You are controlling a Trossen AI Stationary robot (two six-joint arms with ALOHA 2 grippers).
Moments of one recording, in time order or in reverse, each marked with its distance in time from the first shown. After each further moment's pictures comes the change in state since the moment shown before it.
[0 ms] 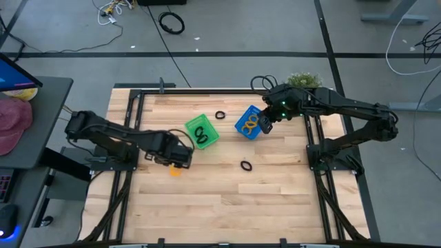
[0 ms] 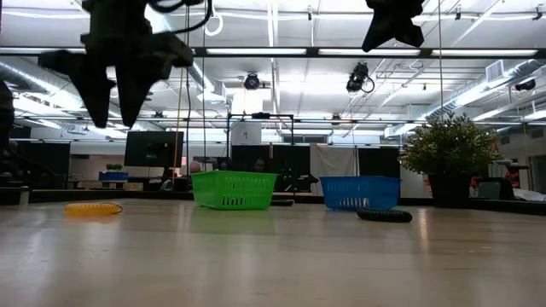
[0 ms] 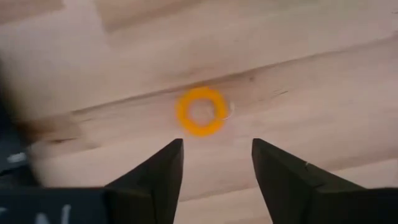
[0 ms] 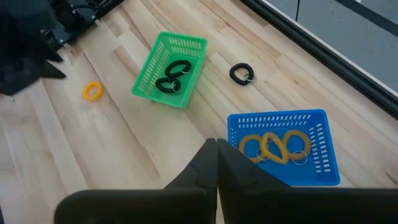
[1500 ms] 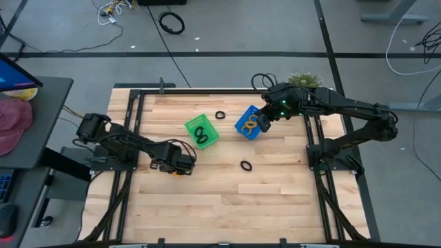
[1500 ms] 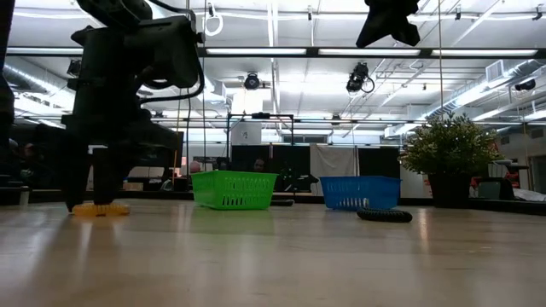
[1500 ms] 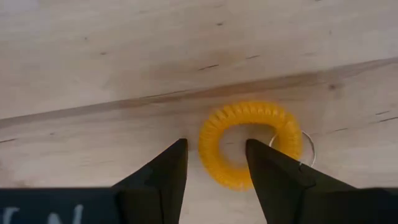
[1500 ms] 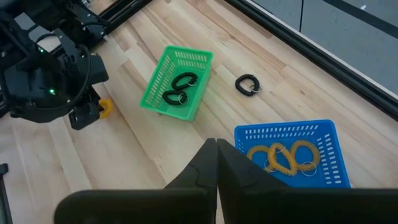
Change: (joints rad) left arm -0.003 0.156 -0.288 0.402 0.085 -0.058; right arm -0.001 0.000 0.000 0.050 0.000 0.019
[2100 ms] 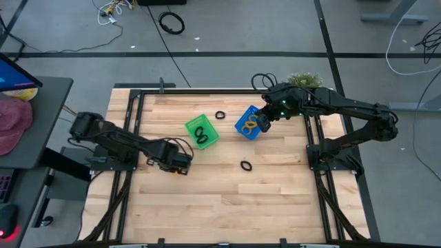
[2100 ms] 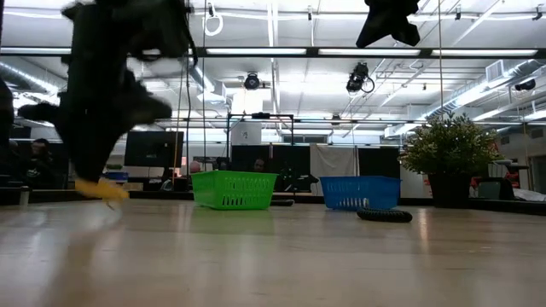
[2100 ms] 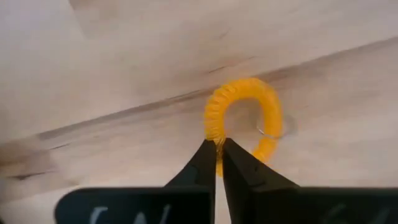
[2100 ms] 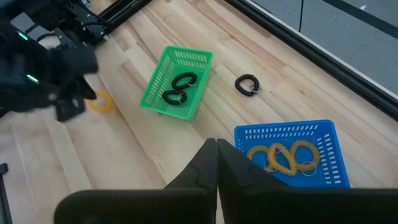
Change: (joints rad) left arm -0.011 -0.114 0.019 -0.126 -0.047 0.098; right arm 0.000 0.000 0.000 0.000 0.000 0.000
